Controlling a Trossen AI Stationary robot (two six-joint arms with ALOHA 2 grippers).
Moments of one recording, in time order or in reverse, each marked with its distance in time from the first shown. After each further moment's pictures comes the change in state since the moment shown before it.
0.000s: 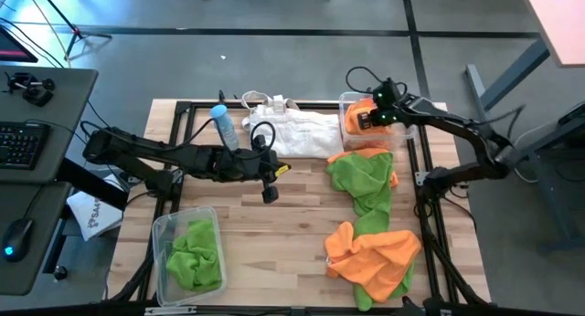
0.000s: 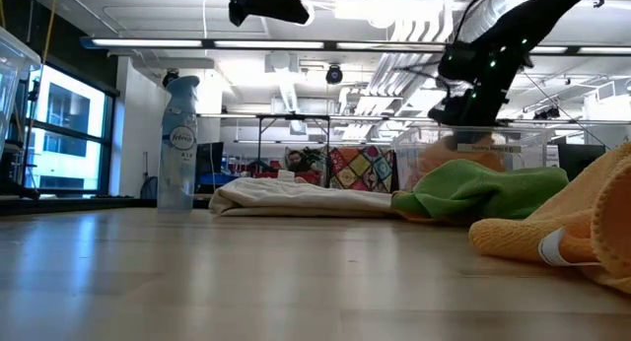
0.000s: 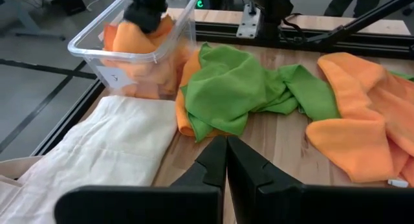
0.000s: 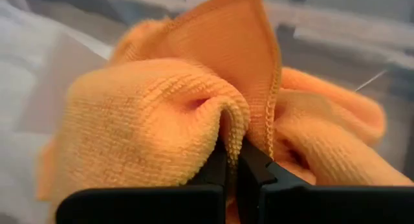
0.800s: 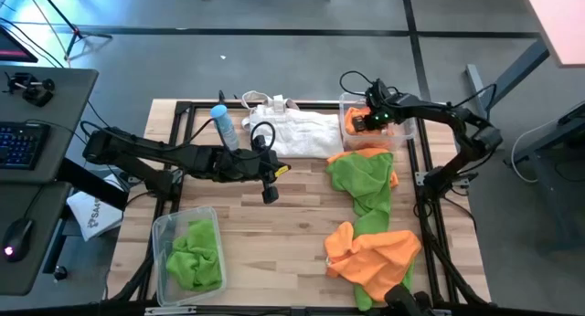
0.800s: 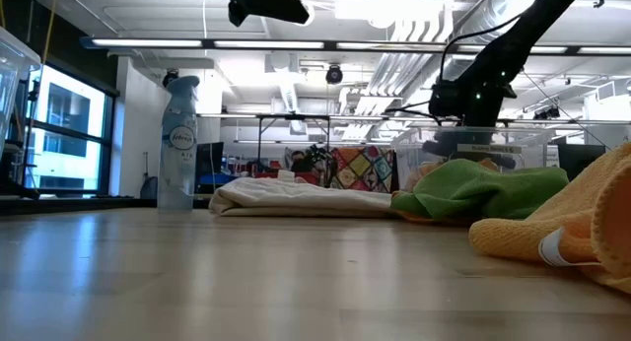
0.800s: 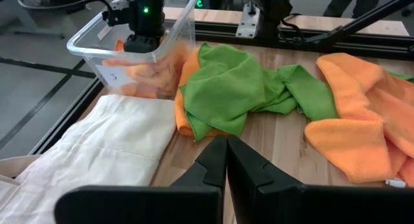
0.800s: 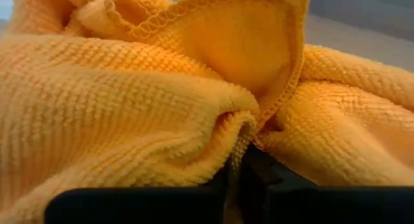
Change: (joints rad) left arm 0.000 0.000 0.000 -0.002 0.001 -0.008; right arm -0.068 0.247 0.025 0.022 -0.097 -0.027
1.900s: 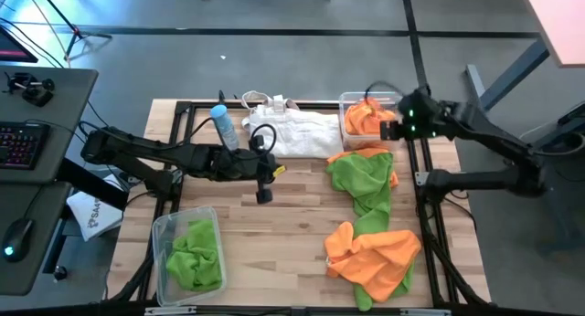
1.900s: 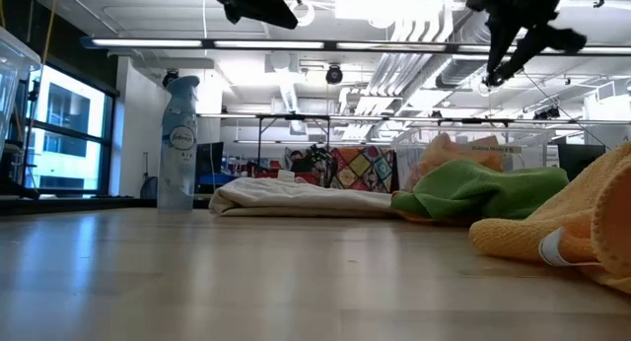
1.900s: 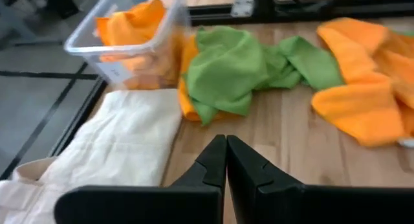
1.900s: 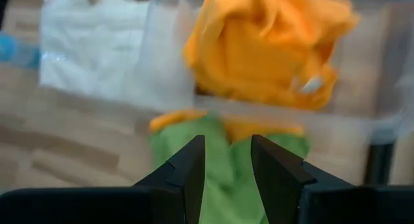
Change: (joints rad) left arm 0.000 -0.022 0.001 -0.084 0.017 0.108; right arm 0.437 -0.604 0.293 -0.705 0.137 0.548
